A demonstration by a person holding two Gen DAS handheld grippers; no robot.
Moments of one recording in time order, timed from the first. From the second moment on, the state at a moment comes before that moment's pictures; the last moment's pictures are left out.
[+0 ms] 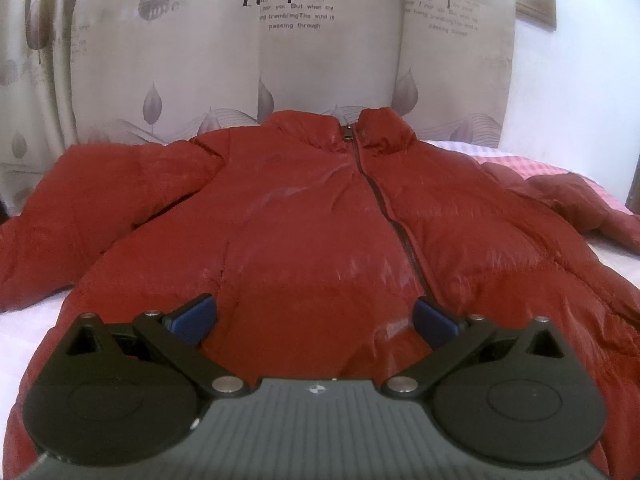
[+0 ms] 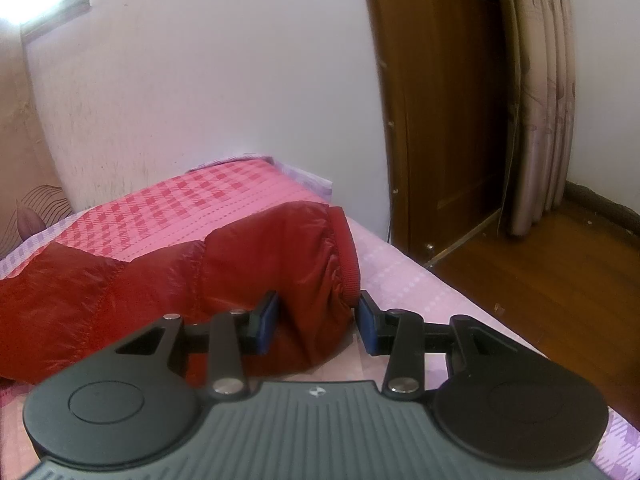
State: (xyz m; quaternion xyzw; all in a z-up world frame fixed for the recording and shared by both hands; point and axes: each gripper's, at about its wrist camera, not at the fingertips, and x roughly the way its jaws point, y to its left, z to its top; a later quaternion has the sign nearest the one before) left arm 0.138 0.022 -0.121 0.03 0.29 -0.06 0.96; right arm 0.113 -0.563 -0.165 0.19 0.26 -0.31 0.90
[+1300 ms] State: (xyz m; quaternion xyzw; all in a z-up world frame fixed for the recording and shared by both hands) left arm 0.078 0.175 -0.061 -0.11 0.25 -0.02 0.96; right arm 0.197 -0.393 0.019 0.36 0.17 0.03 0.91
